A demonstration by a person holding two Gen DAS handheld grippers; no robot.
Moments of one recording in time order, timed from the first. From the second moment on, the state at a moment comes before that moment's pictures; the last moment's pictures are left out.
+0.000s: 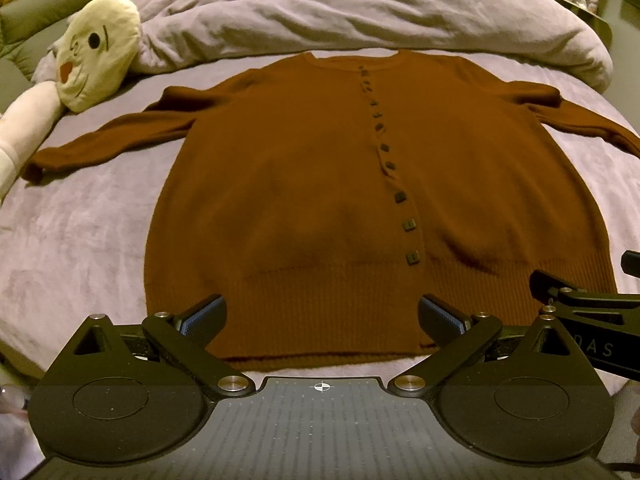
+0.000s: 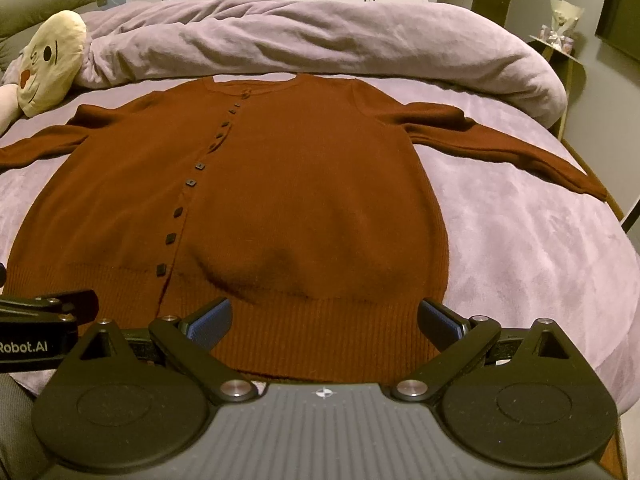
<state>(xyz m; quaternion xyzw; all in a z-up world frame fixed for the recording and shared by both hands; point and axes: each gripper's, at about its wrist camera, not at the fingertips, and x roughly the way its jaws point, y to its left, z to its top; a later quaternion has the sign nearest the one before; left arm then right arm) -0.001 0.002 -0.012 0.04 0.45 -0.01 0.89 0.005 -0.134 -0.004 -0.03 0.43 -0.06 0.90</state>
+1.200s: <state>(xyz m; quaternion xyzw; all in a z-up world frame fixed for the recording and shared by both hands) -0.001 0.001 -0.014 0.04 0.45 -0.01 0.89 0.004 -0.135 -0.004 -0.03 0.43 -0.06 0.90</state>
